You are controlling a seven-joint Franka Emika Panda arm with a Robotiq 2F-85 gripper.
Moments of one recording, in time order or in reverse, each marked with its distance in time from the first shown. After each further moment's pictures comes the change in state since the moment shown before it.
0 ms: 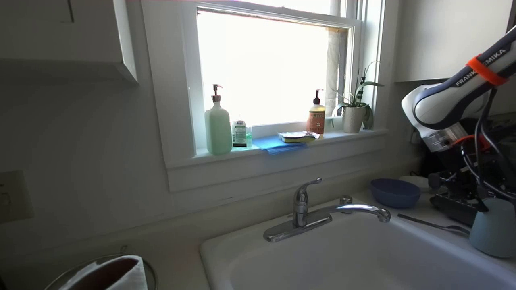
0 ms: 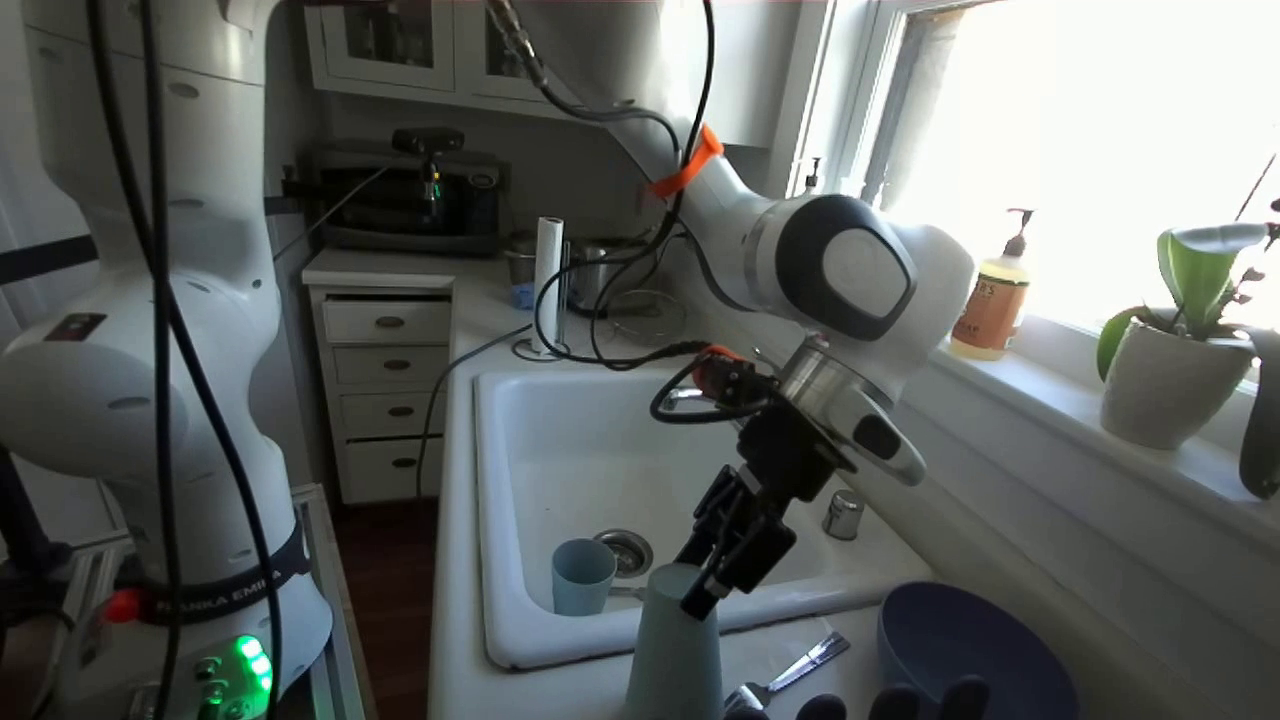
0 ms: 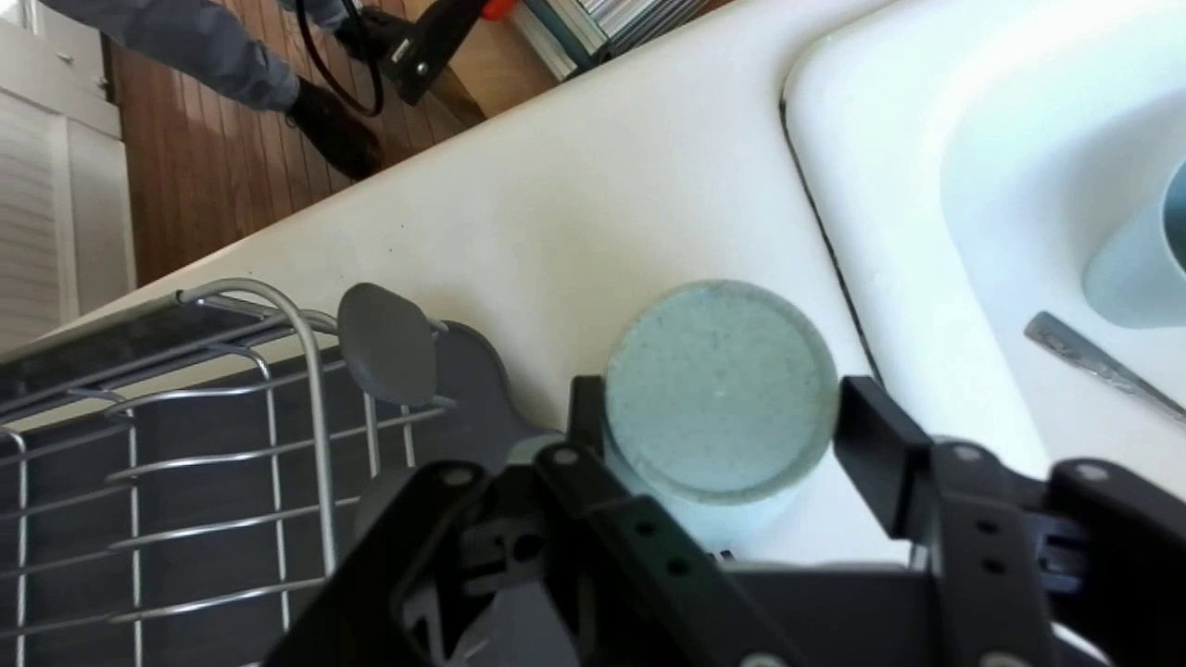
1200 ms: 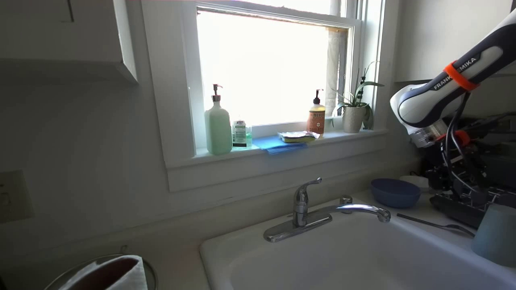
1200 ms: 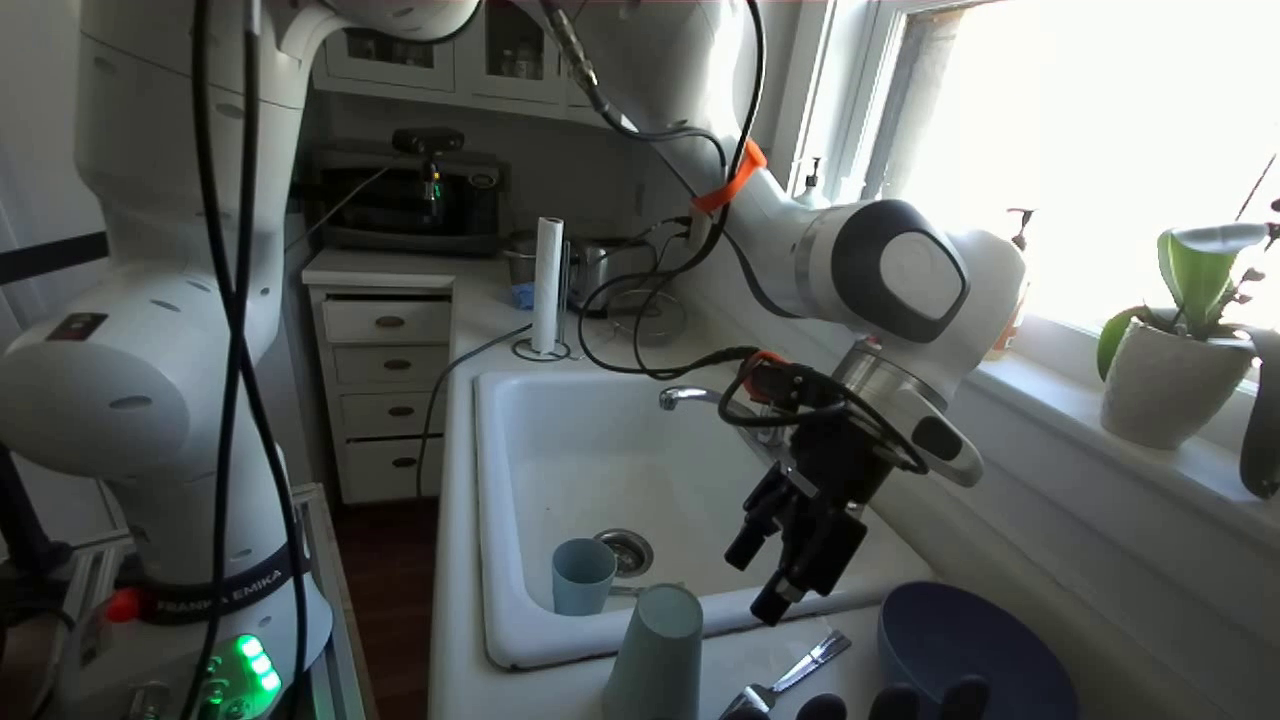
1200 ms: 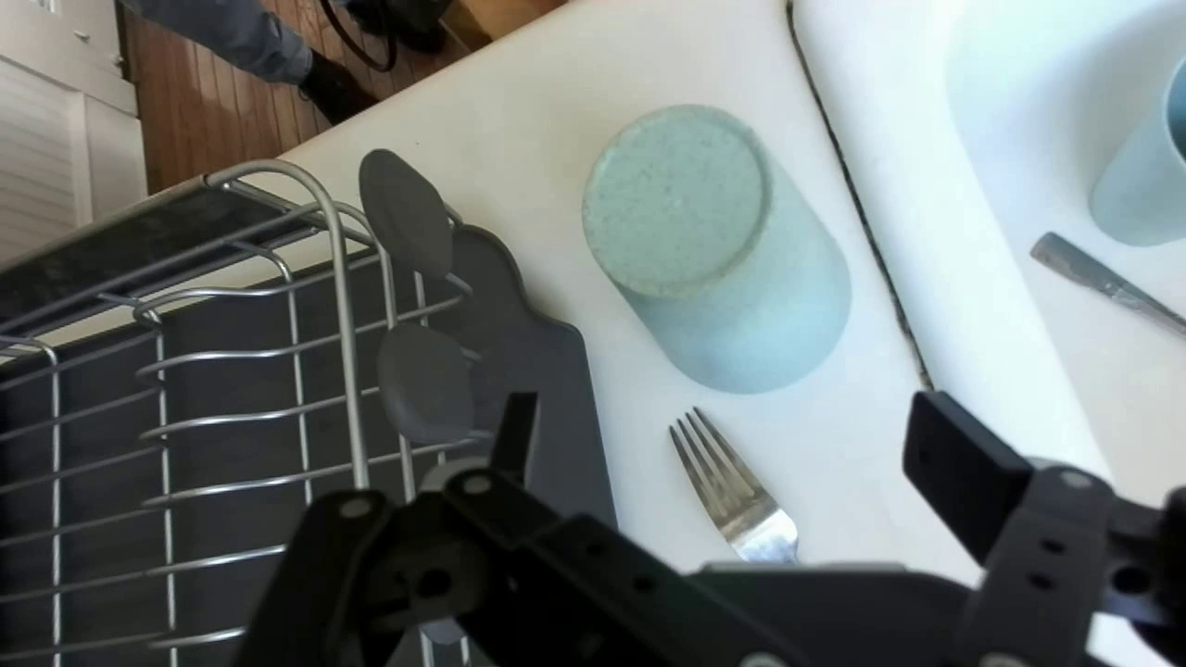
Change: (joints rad) arm 0.004 0.111 -0.013 0.159 0.011 -0.031 -0.023
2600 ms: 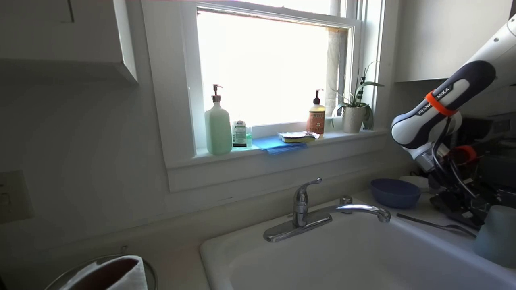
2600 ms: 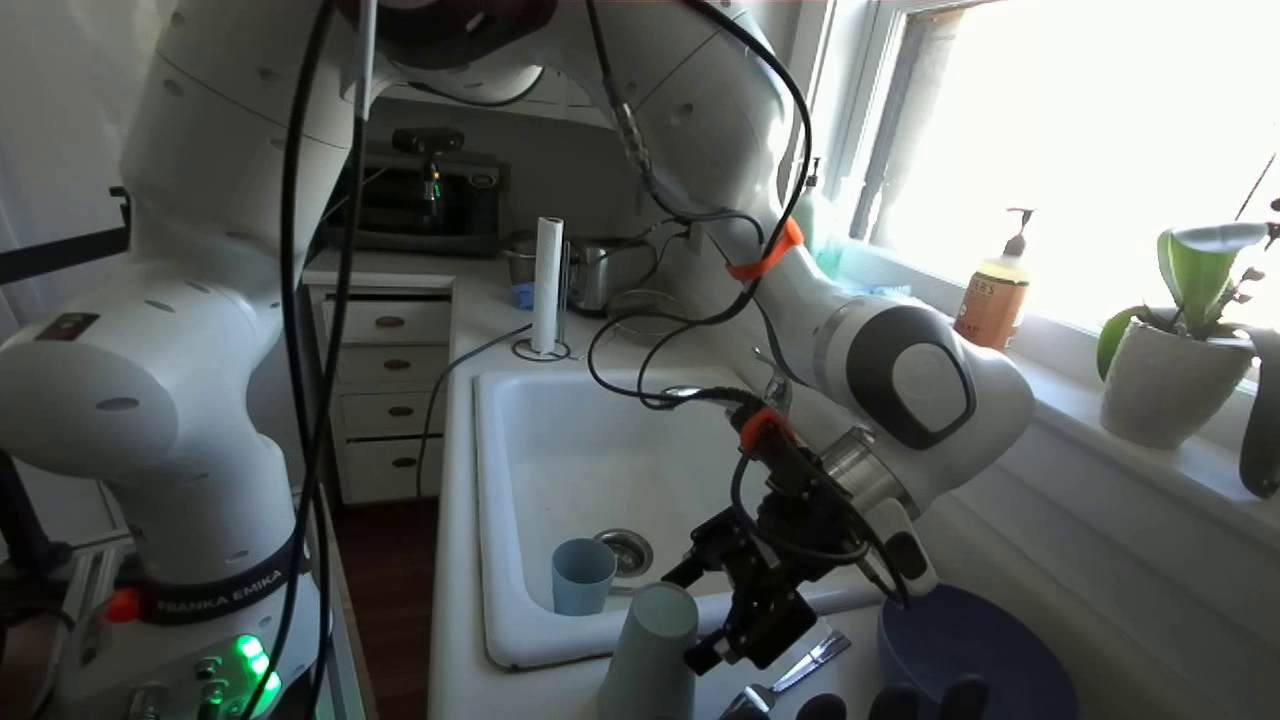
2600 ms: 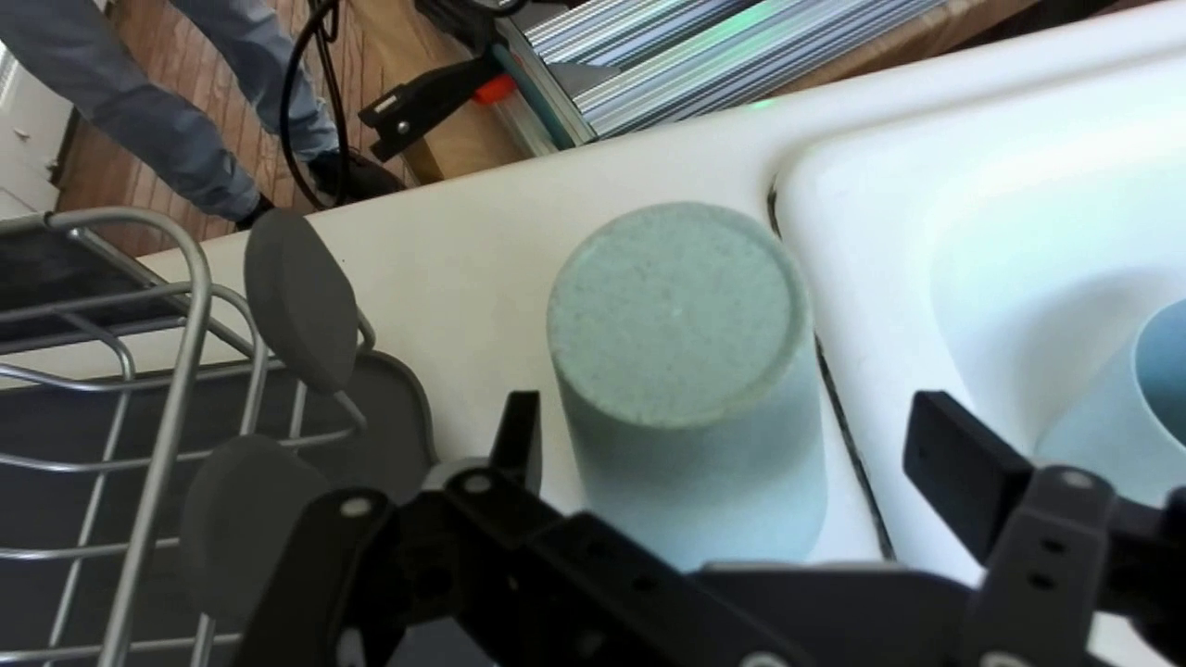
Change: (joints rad) arm -0.046 0.180 -0.005 0.071 0.110 -0.178 -0.252
